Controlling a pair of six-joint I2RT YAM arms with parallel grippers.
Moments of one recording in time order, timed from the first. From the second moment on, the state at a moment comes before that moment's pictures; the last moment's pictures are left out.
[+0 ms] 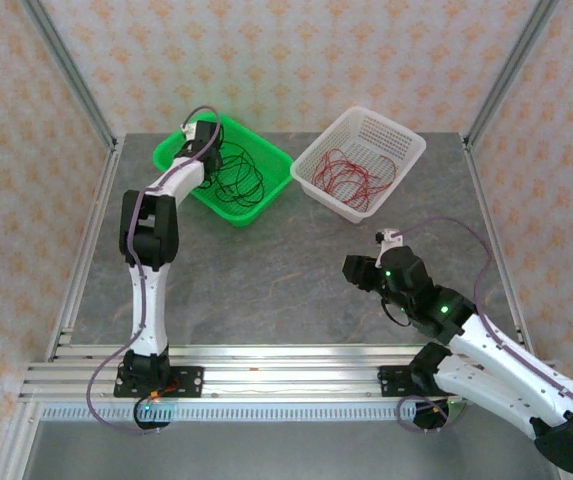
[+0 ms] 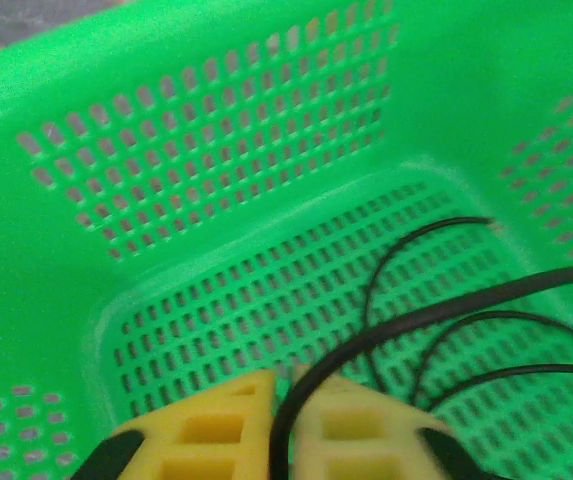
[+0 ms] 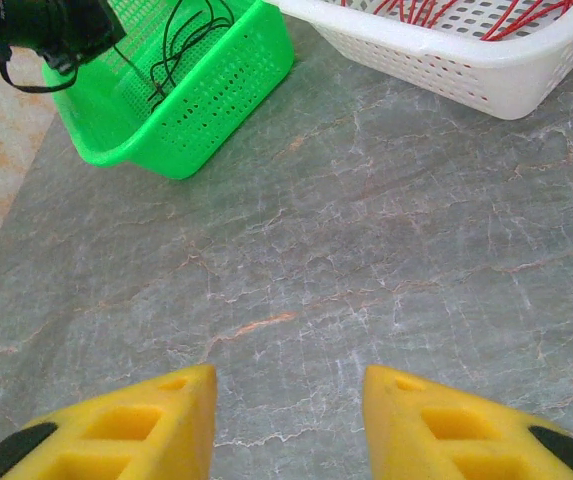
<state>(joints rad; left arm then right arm) -0.10 2.31 1.88 -0.38 -0.43 -0.42 0.73 0.70 0.61 -0.46 0.14 0.69</state>
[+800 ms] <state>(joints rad) -0.11 1.70 1.49 -0.21 -0.37 -0.43 0.73 0.72 0.52 -0.38 0.33 0.69</state>
